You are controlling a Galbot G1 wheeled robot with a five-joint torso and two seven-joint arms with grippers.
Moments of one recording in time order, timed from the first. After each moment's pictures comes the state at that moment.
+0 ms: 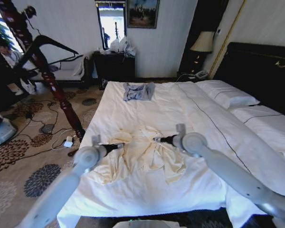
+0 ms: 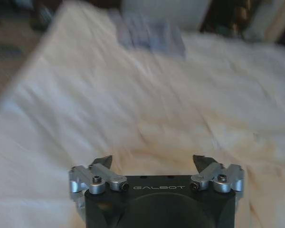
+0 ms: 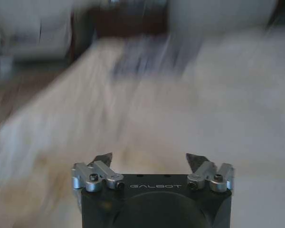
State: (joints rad) left arm 1.08 -0.86 -0.39 -2.16 -1.22 0.71 -0.51; right arm -0.65 0.66 0.07 2.05 1.36 -0.58 0.64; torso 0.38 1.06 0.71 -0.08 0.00
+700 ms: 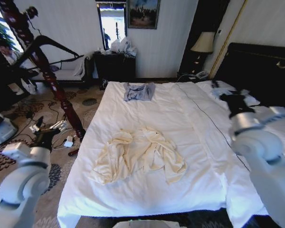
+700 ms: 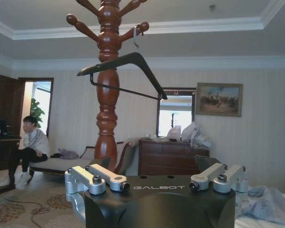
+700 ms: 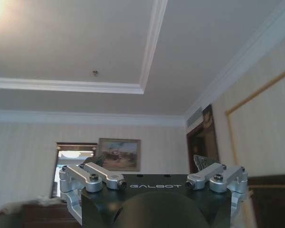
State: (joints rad) left arm 1.49 -1.09 -0.92 -2.38 -0.66 0.22 -0.32; right arm -1.26 0.85 0.93 2.22 0.76 -0.04 0.23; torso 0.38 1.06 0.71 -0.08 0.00
